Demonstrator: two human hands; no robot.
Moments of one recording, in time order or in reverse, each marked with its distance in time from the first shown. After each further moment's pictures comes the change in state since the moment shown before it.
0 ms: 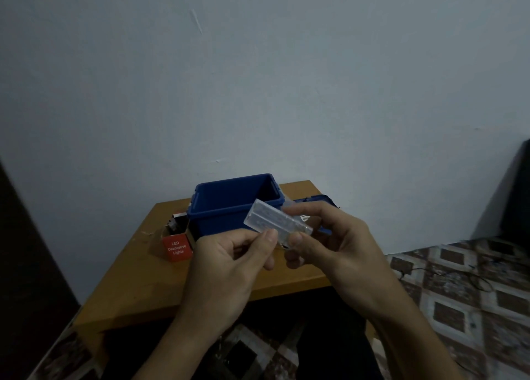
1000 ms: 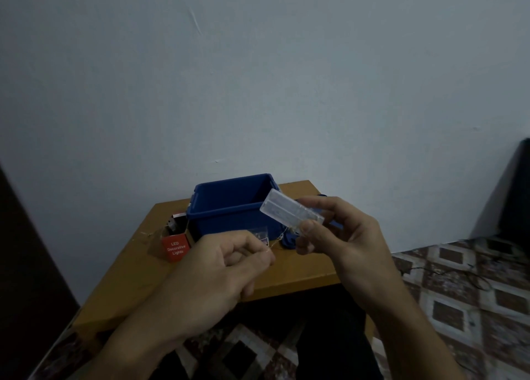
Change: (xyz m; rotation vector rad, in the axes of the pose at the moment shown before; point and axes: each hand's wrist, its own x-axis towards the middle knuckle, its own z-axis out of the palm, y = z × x) left_hand 0.002 0.018 -0.029 0.098 -0.326 -0.277; right_hand 0.002 0.006 -0.004 0.010 0.185 0.030
